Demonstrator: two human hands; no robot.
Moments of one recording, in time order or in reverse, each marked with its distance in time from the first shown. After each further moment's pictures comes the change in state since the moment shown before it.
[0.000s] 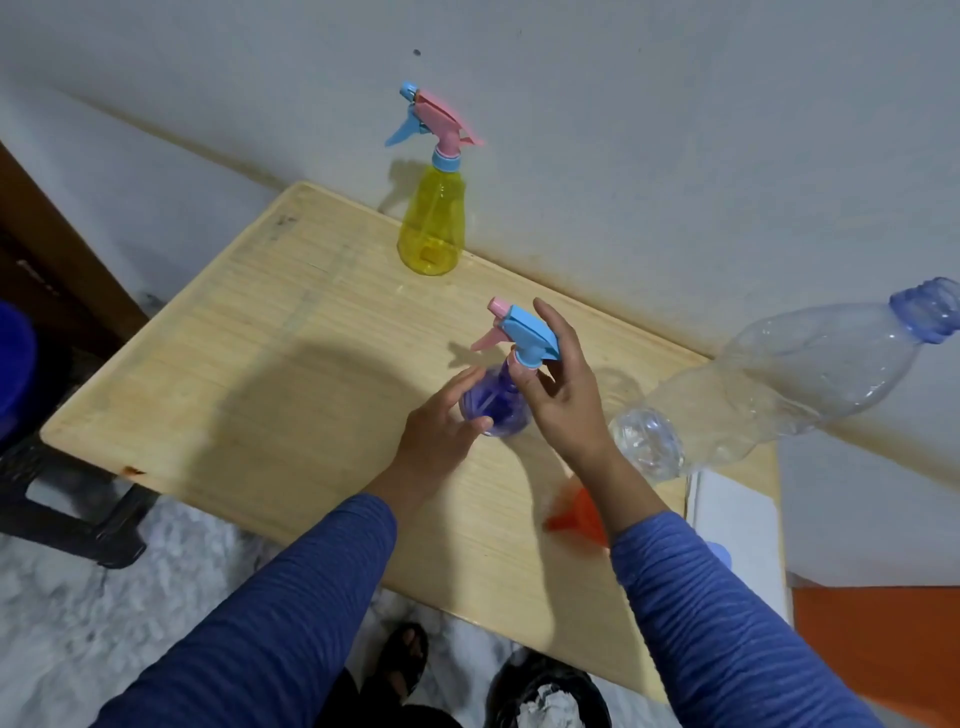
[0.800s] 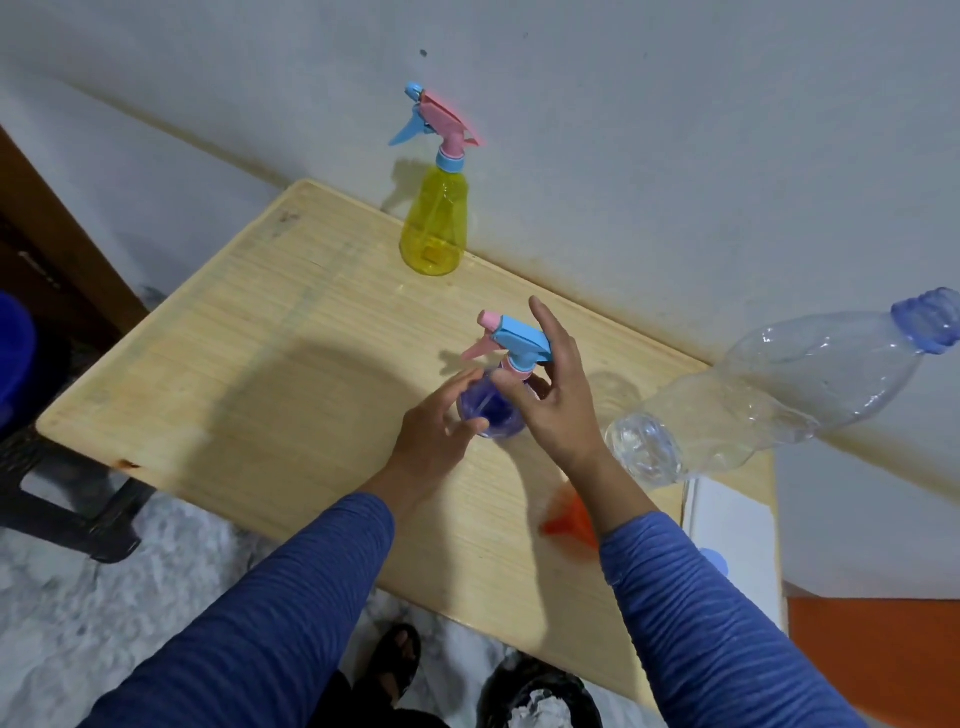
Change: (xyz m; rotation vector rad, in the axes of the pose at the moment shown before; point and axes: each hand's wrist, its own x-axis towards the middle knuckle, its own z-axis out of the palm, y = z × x) left_hand -0.005 0.000 0.000 -0.002 0.077 0.045; right_hand 0.001 0.002 0.002 -0.006 -0.022 0.009
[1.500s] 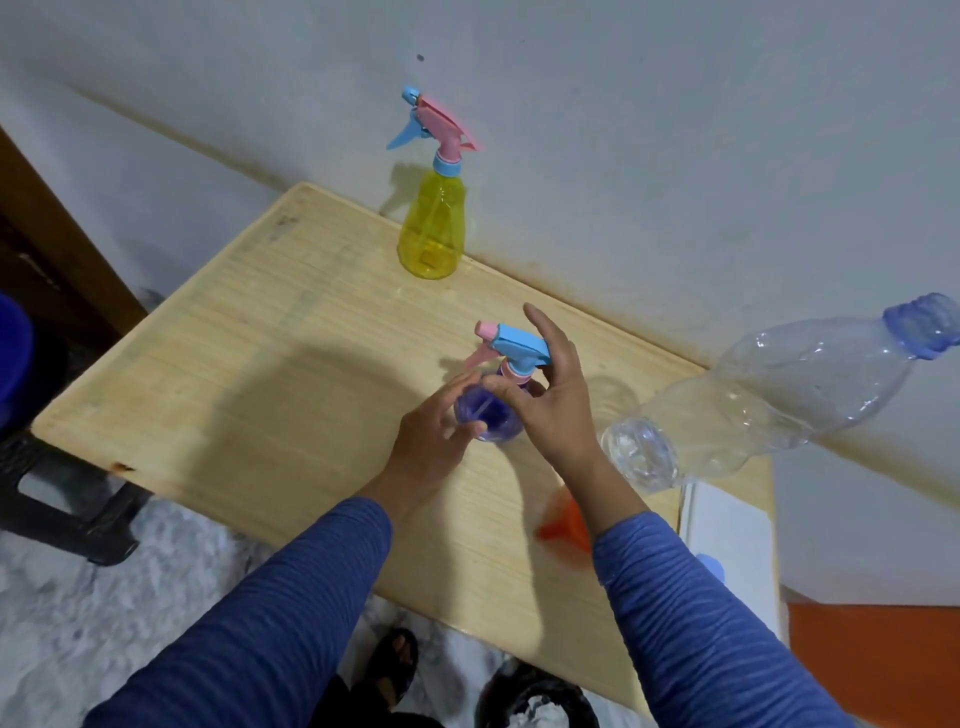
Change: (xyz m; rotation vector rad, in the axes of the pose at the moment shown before) left_hand -0.001 0.001 0.003 -0.019 0.027 0.016; right_hand 0.003 0.001 0.001 0.024 0.049 0.031
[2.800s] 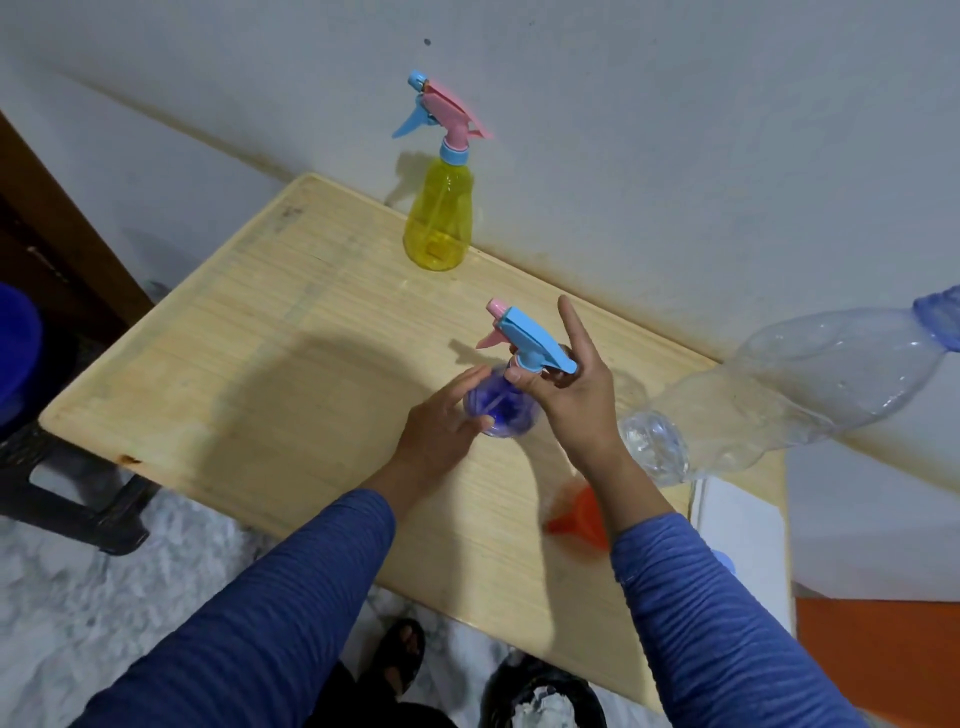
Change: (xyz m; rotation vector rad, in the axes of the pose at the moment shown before) left_hand 0.006 -0.006 0.001 -0.024 -0.034 -0.022; right_hand 0.001 0.002 -0.009 0.124 0.025 0.098
